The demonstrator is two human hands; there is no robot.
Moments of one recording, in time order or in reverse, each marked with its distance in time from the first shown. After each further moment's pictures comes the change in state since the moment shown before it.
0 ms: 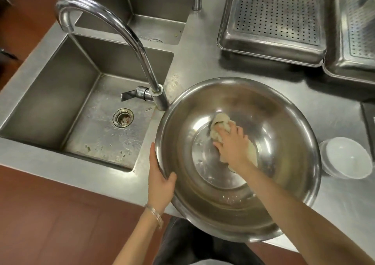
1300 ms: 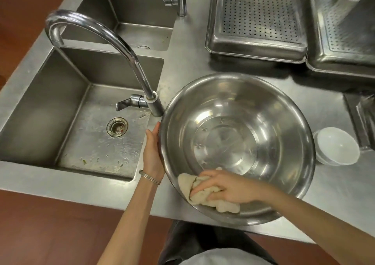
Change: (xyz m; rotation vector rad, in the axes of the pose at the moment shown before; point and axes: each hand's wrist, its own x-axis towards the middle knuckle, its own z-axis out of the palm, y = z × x) left_hand 0.081 0.025 -0.005 -0.646 -0.164 -0.241; right_hand -0.087 -0.030 -0.085 0.608 -0.707 -0.591
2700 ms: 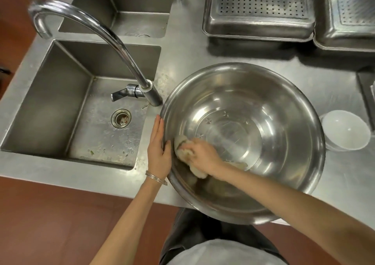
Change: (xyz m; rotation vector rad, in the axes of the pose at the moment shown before) left_hand -0.021 -0.030 -0.001 0.956 0.040 0.564; right_hand 0.078 0.043 0.029 -0.107 0.475 0.182
